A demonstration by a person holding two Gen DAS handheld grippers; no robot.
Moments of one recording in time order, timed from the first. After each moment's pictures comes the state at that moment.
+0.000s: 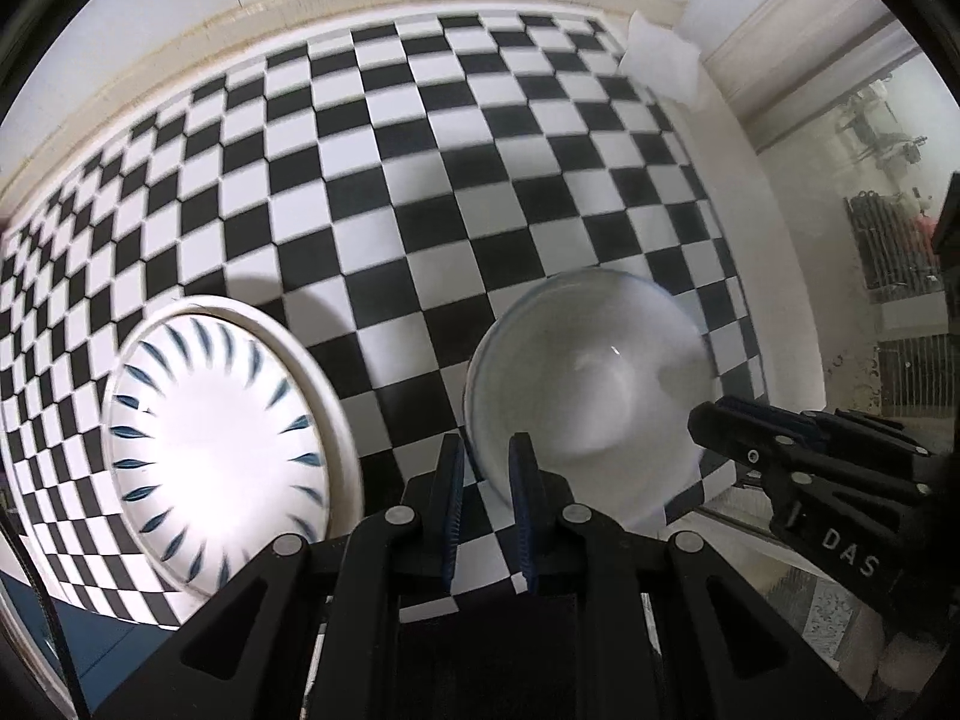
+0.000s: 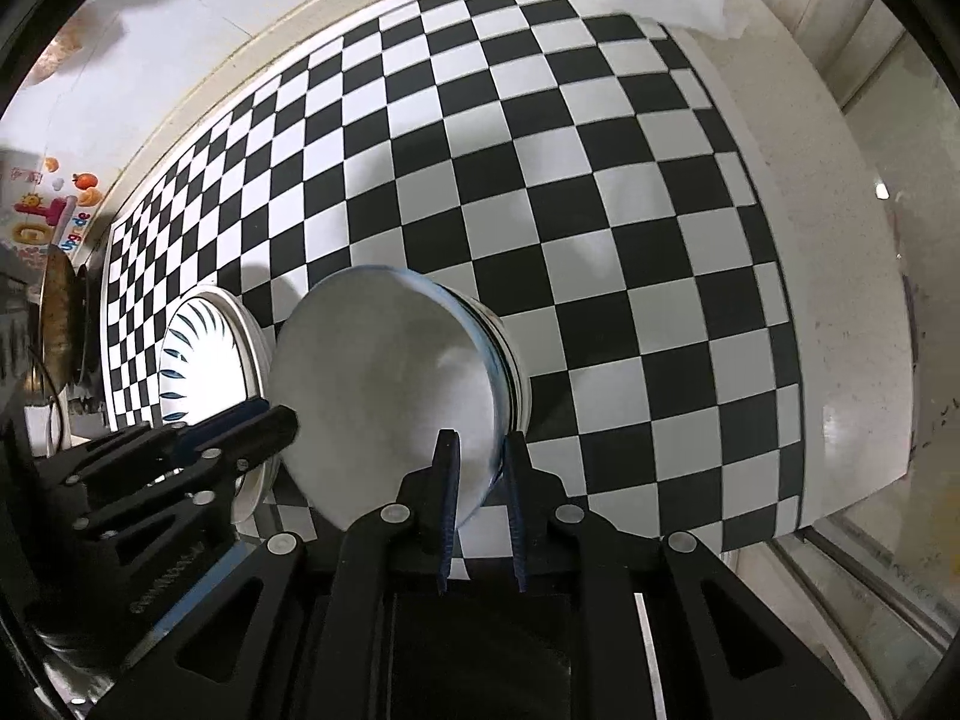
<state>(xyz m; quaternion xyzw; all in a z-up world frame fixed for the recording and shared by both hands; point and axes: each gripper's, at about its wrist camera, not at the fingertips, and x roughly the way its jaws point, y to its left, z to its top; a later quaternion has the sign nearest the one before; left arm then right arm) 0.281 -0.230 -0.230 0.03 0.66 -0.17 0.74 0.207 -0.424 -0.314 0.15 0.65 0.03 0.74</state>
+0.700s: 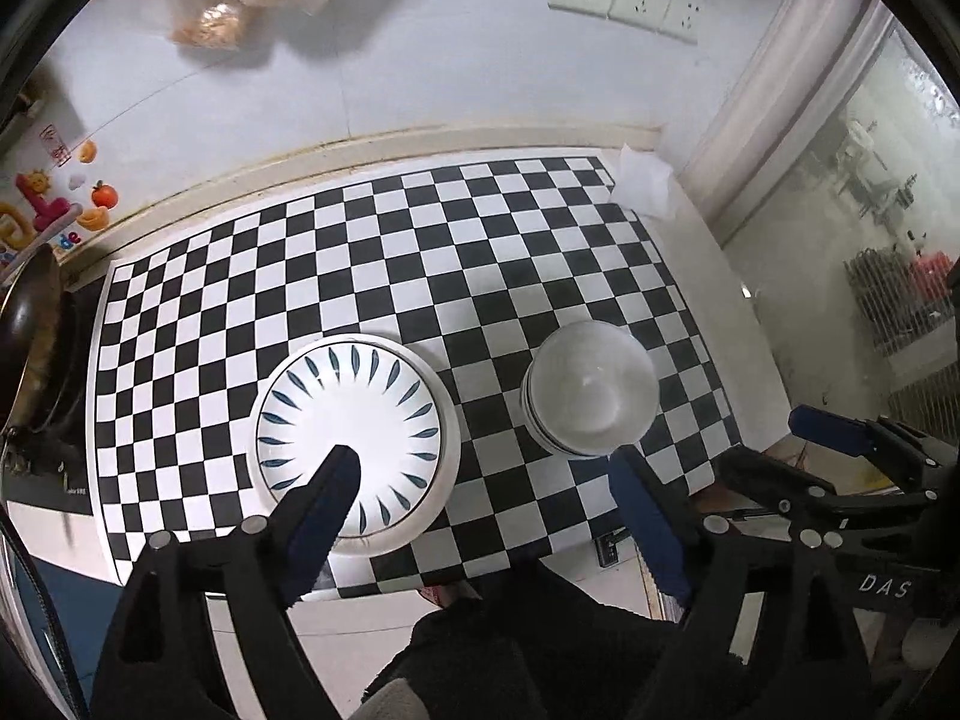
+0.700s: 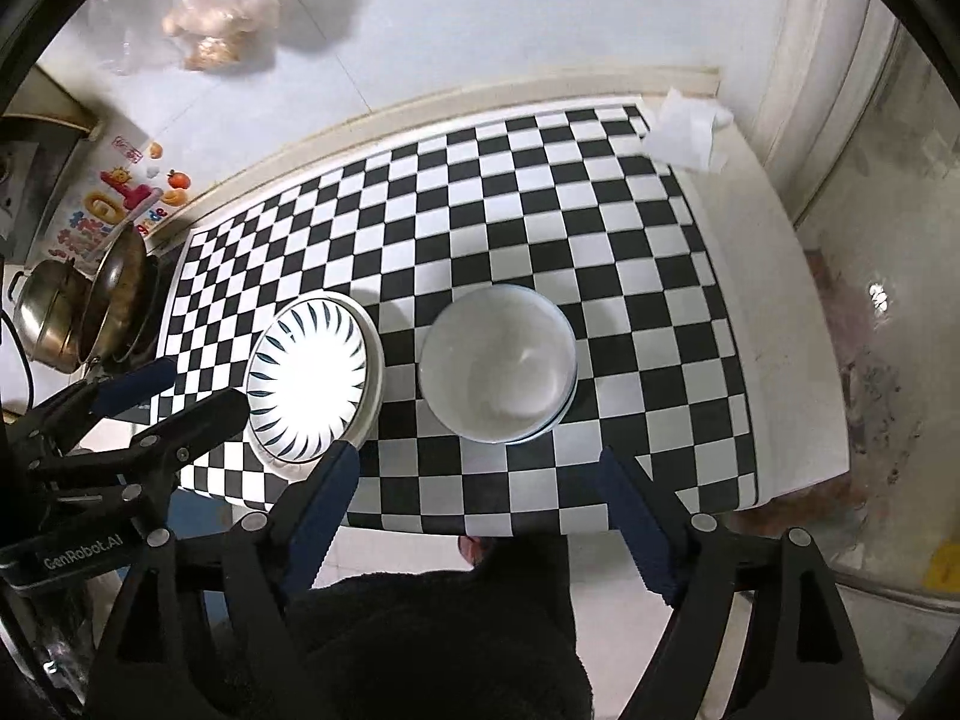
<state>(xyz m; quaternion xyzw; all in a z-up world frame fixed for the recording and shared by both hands) 0.199 -0.160 -0.108 0.02 0.54 -0.14 0.83 0.103 -0.378 -0.182 0.10 0.55 0.04 0.83</state>
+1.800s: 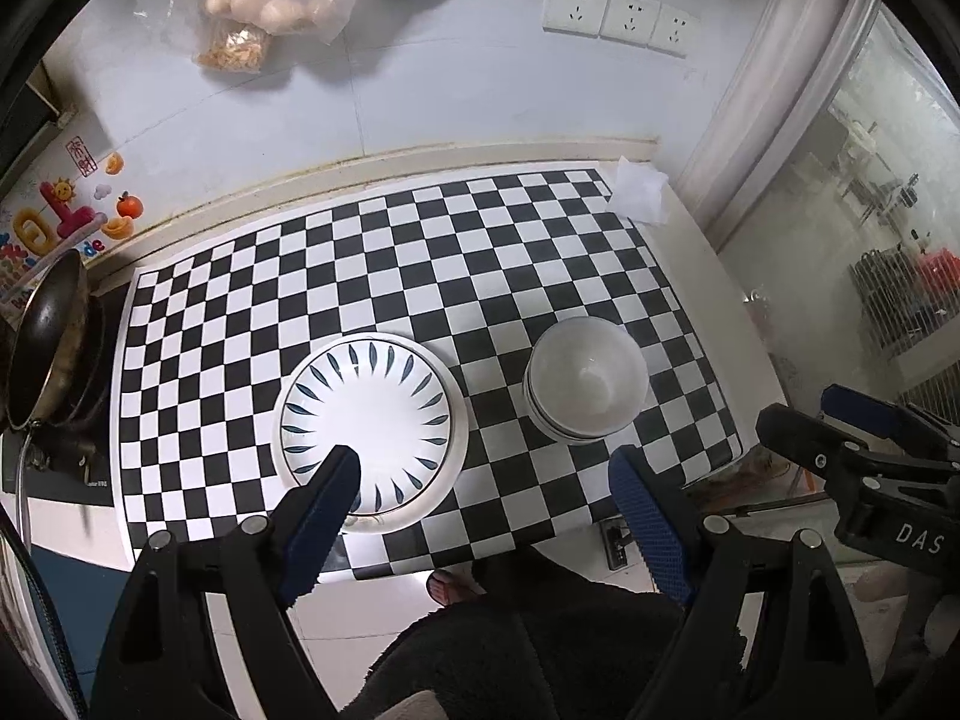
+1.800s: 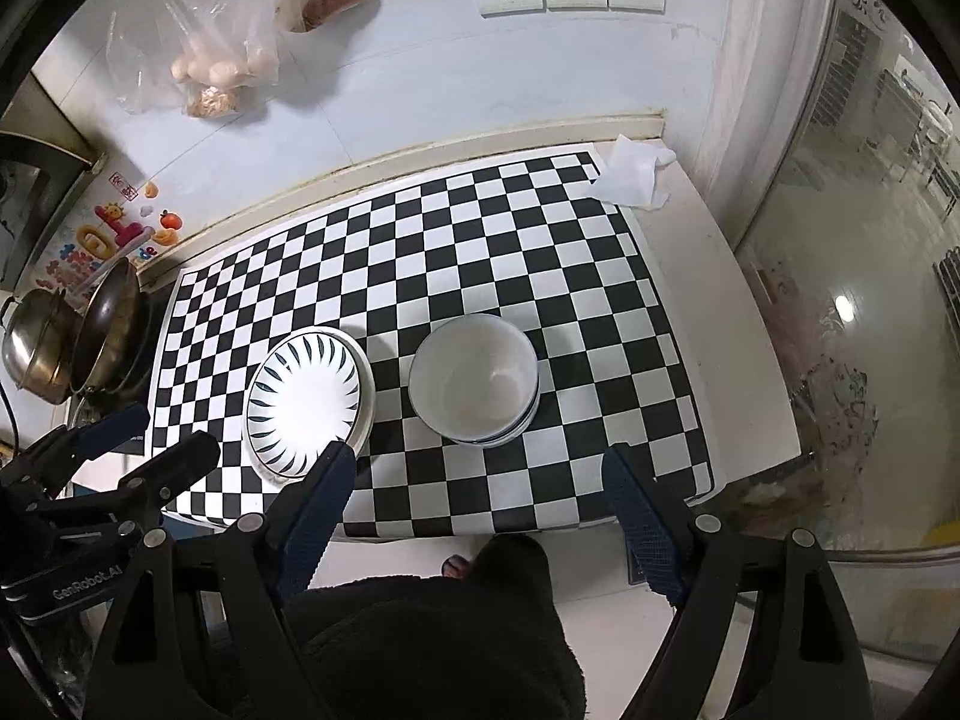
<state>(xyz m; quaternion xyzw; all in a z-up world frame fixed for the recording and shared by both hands) 0.169 -0.158 -0.087 0.03 0.53 -0.13 0.84 0.067 -0.385 -0.142 0.11 0.51 -0.01 0.85</state>
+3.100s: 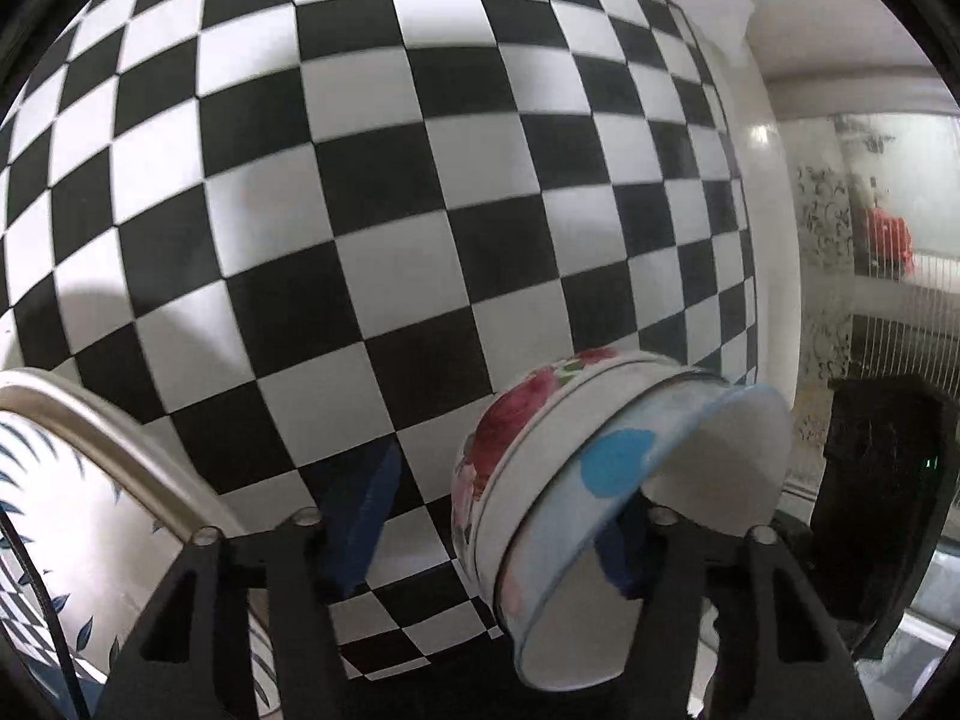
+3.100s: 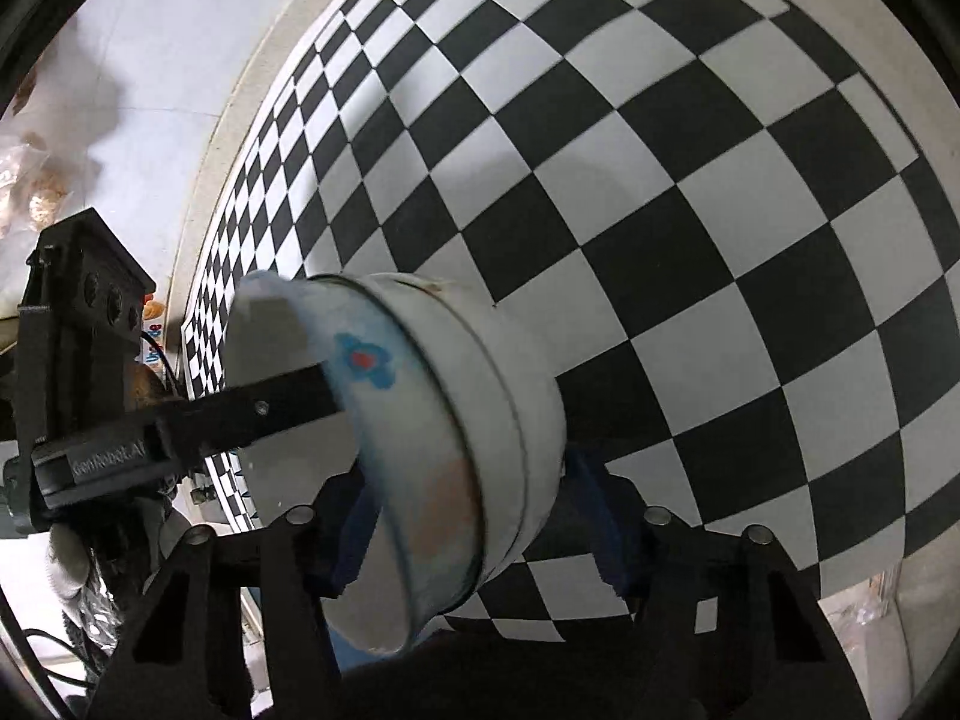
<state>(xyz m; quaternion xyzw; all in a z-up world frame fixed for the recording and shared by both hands) 0.347 -0.242 -0.333 -0.04 0.76 -0.24 0.61 0.206 -0.449 -0.435 0.38 0.61 0.07 0.69</state>
